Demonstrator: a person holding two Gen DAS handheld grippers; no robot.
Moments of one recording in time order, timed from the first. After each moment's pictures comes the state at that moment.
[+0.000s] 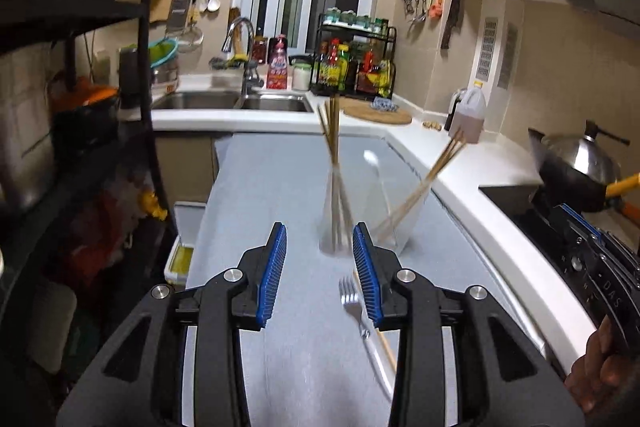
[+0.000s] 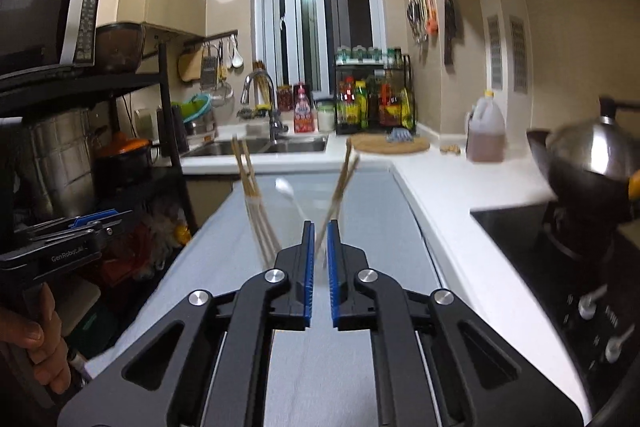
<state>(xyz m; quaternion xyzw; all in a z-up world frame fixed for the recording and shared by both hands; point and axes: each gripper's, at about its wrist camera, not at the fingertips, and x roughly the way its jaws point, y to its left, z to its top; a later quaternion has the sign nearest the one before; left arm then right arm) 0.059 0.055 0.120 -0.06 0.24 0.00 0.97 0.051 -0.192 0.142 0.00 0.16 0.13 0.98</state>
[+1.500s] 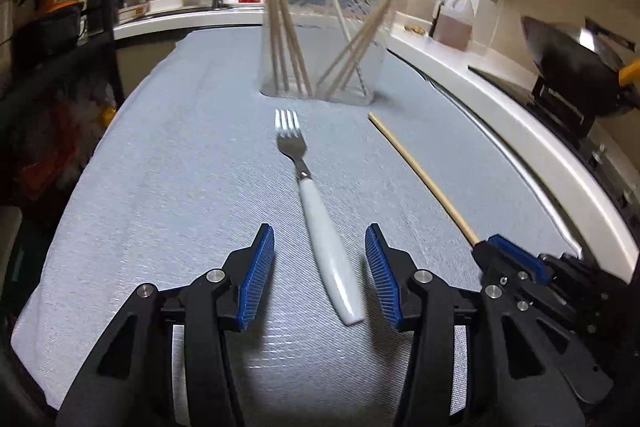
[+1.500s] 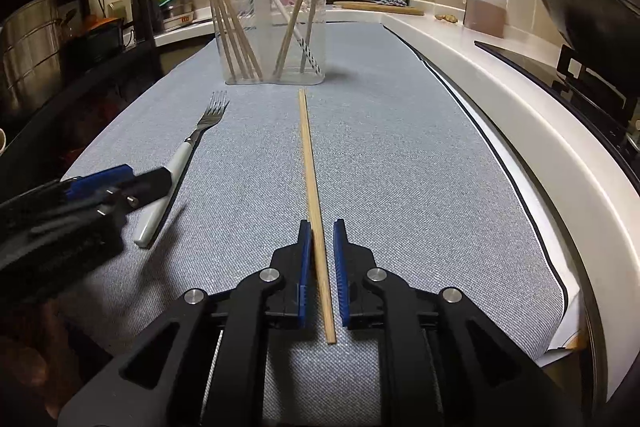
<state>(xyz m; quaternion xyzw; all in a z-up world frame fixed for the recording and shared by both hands) 0.063 -0.025 -0.034 -0.05 0.35 -0.04 0.94 0.057 -0.198 -0.026 -0.04 0.34 0.10 0.94</state>
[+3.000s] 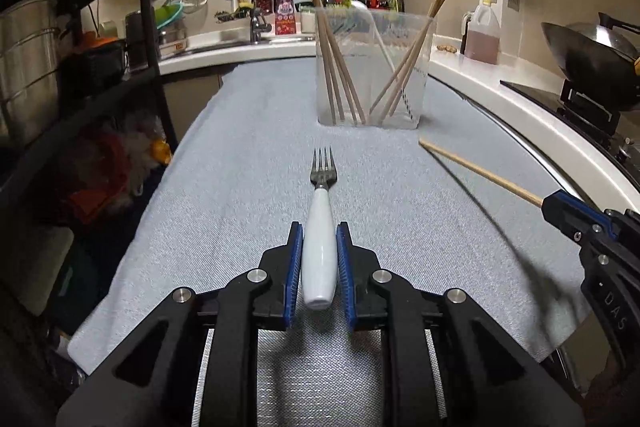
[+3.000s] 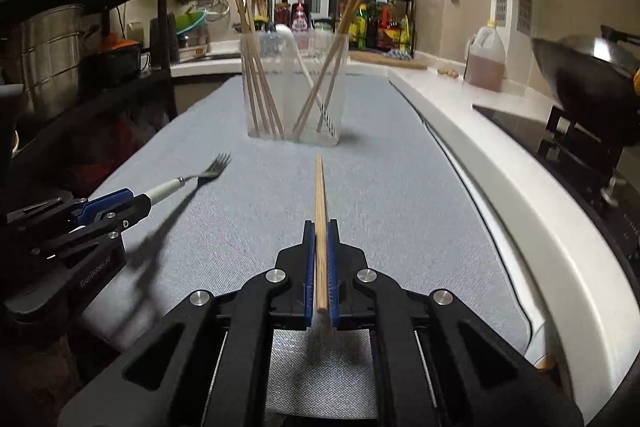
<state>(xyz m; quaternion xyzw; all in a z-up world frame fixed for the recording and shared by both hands) 0.034 0.001 -0.011 -0.01 0.29 0.04 0.96 0.028 -0.182 0.018 -0.06 0.25 0.10 0.96</state>
